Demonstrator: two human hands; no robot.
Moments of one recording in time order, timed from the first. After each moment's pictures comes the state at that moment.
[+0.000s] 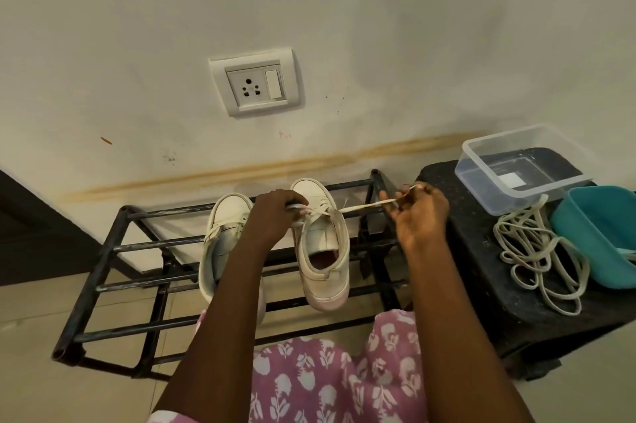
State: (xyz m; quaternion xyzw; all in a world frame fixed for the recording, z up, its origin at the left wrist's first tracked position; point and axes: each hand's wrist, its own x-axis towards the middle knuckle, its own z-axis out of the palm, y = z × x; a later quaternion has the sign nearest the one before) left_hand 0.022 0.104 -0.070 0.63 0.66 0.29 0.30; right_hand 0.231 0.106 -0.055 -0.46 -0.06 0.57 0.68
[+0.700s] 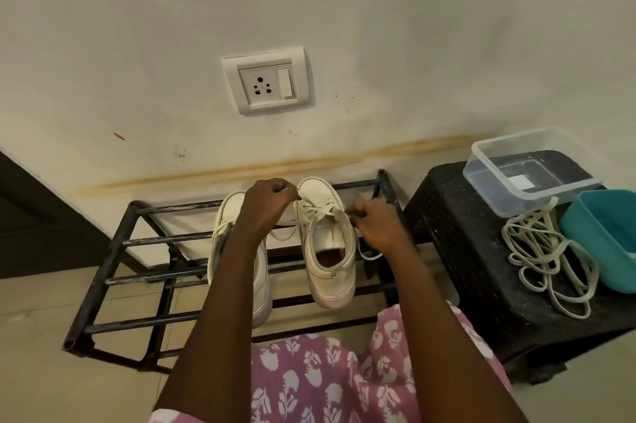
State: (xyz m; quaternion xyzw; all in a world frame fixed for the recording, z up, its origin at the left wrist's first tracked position) left_hand 0.007 0.102 -0.051 0.55 0.68 0.36 0.33; right_hand 0.192 0.103 -0.072 -0.64 -0.68 0.31 0.18
